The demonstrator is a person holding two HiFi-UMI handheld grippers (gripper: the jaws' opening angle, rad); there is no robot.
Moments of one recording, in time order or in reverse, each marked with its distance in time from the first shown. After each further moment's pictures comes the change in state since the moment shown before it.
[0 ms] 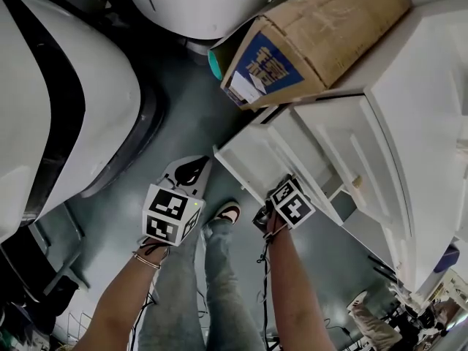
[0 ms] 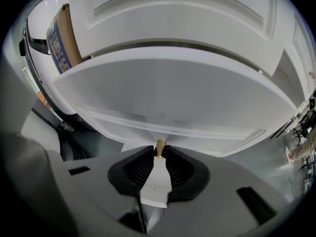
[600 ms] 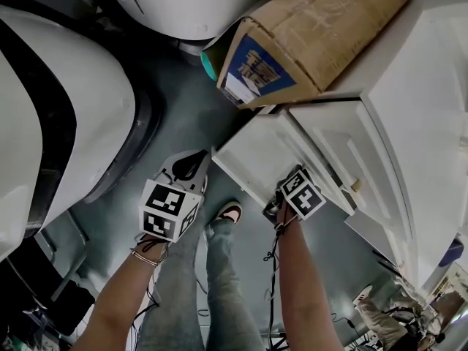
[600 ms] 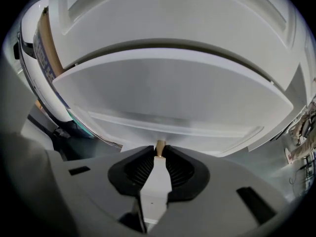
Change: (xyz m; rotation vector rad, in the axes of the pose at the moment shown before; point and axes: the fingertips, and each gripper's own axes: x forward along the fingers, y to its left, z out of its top) left arm 0.021 0.009 0.020 0.029 0.017 -0.012; right arm 0.020 -0.009 0.042 0.015 -0.033 -0.021
